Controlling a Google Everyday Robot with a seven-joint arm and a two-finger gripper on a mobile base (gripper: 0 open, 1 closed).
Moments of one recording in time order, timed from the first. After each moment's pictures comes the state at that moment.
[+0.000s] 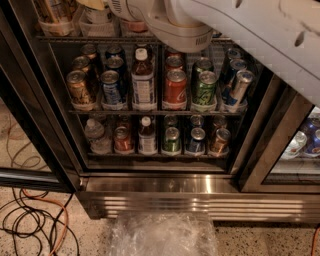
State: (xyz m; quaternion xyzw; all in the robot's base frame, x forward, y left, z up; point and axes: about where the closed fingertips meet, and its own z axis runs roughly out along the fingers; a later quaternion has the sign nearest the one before) arm 0.688 0.129 1.112 -0.34 0.61 0.19 0.69
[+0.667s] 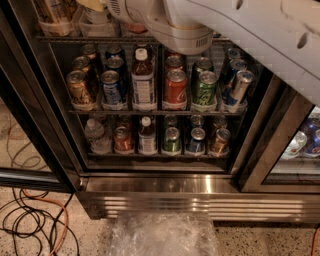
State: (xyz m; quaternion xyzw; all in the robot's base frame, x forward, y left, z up) arm 0.680 0.134 1.110 -0.34 0.61 0.20 0.68
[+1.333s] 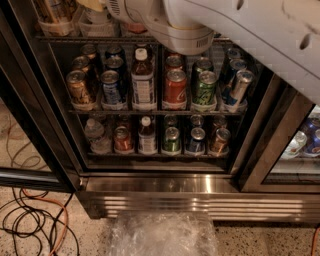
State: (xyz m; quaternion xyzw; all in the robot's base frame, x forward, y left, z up) arm 0.676 0.134 1.110 -0.34 0.62 0.20 0.68
